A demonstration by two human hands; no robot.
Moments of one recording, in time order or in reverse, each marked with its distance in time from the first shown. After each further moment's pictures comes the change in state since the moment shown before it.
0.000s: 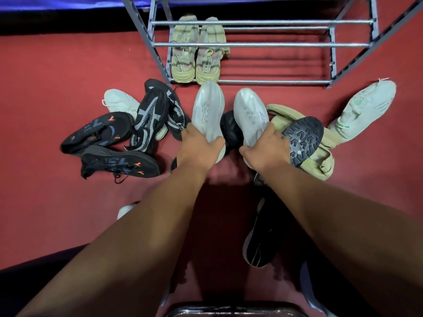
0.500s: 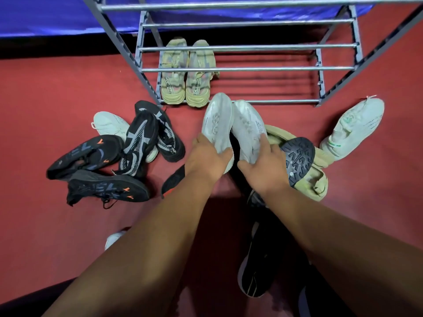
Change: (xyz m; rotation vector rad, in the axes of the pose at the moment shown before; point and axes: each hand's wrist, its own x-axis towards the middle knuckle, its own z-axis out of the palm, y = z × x) left_hand 0.025 0.048 0.024 0.051 -0.052 0.103; right_hand 0.018 0.018 -0.008 0.195 0.064 -0.117
